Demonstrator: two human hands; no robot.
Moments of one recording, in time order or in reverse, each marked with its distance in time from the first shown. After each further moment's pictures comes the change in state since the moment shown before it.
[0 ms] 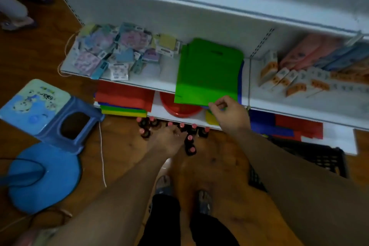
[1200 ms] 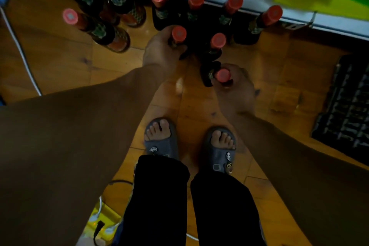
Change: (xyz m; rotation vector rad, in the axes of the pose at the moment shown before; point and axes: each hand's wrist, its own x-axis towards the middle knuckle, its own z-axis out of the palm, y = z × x) left_hand 0.318 -0.227 0.301 -0.456 0.068 -0.054; right_hand 0.088 0.334 0.413 0.103 -0.107 0.232
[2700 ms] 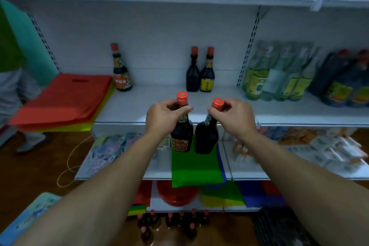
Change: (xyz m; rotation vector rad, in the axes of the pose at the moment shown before) left_hand -0.430 0.615 -0.342 -0.152 0.192 0.815; right_hand -0.371 -0.511 -0.545 0.048 0.679 -0.623
